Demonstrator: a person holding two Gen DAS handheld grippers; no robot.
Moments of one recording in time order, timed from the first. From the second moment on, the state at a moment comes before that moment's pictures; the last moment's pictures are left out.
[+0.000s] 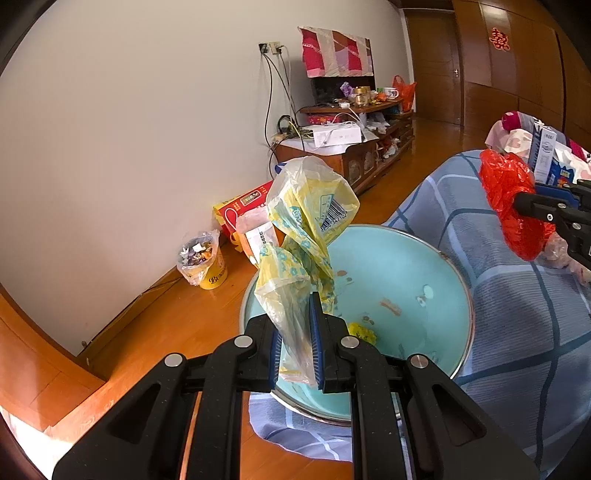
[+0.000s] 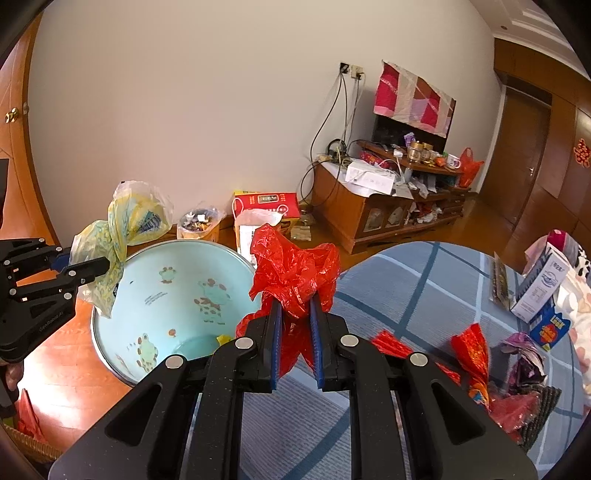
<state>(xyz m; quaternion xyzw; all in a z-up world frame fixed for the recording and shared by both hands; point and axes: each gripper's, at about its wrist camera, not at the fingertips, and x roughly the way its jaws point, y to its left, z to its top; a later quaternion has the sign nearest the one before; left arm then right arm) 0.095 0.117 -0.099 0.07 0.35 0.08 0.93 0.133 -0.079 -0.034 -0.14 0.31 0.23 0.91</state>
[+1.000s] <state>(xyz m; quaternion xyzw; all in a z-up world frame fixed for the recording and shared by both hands) 0.101 0.128 -0.102 0.06 0.36 0.10 0.93 0.140 -0.050 -0.042 -0.15 0.32 0.25 0.90</state>
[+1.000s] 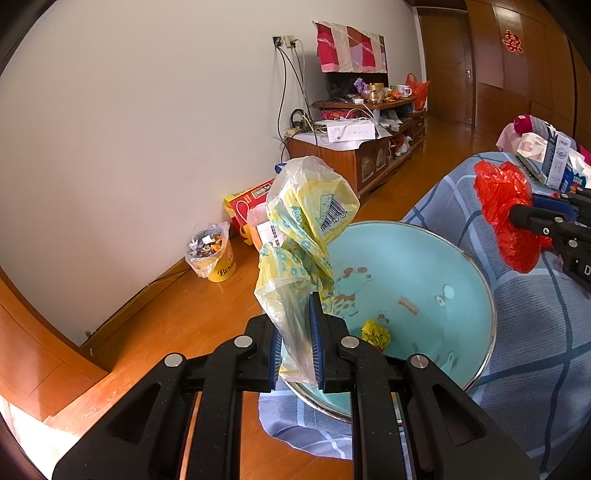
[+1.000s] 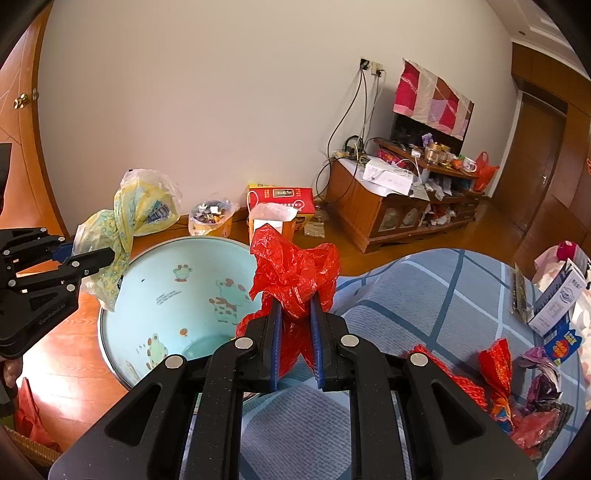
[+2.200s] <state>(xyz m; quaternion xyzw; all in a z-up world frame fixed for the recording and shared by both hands) 0.100 0.118 -0.107 0.06 0.36 0.09 0.93 0.136 -0.043 -0.051 -0.15 0.33 0.26 0.90</state>
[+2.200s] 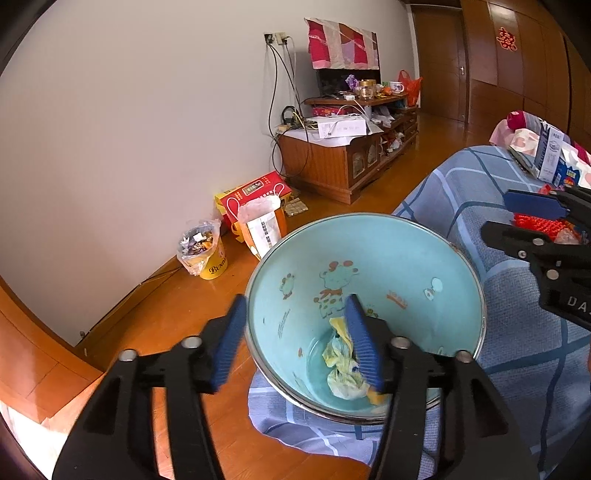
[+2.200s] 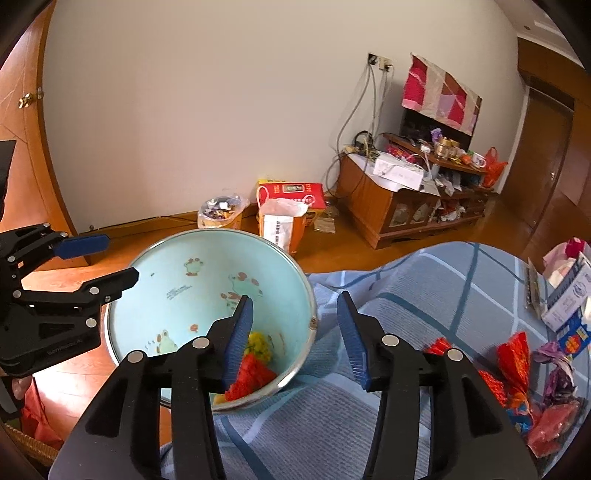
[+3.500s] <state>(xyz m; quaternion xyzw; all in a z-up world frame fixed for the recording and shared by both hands) 0.096 -0.043 -0.122 0.12 0.35 -0.06 0.92 0.068 -0.315 -0.037 -0.03 0.35 0.04 0.93</state>
